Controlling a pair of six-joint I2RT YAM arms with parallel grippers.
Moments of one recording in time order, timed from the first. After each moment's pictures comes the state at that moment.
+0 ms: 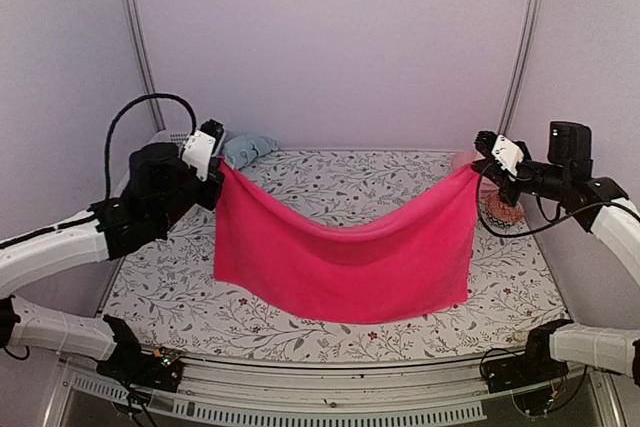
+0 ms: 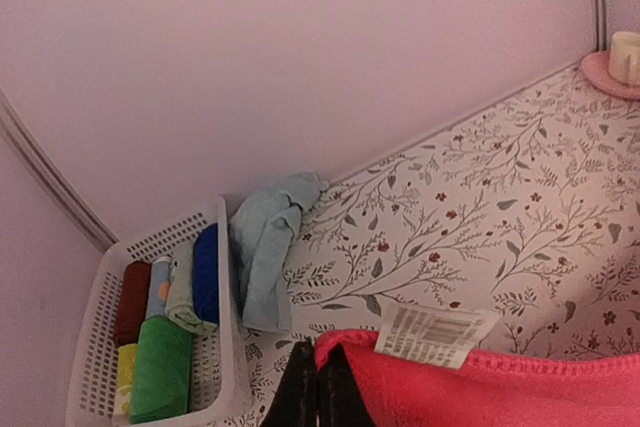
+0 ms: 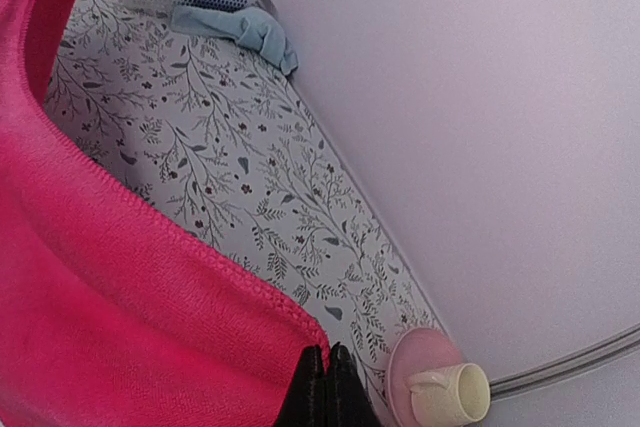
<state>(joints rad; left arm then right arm) -0.73 1.02 0.77 0.07 -0.53 0.25 0.17 0.93 0.92 -0.37 -0.48 -0.84</state>
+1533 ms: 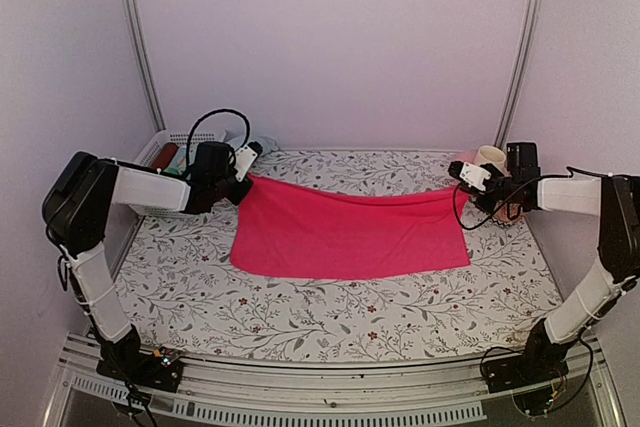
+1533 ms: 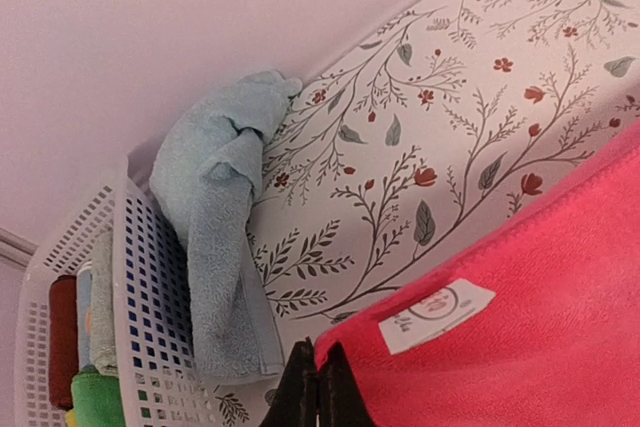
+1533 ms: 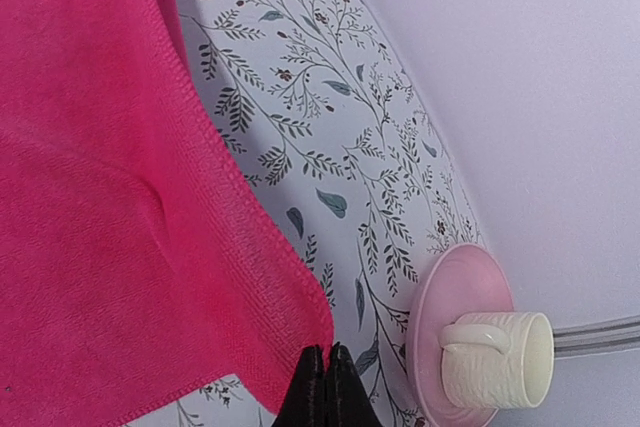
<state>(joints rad) -0.41 1.86 1.06 0.30 -0.24 0.46 0.04 1.58 0.91 0.03 -0.39 -1.05</state>
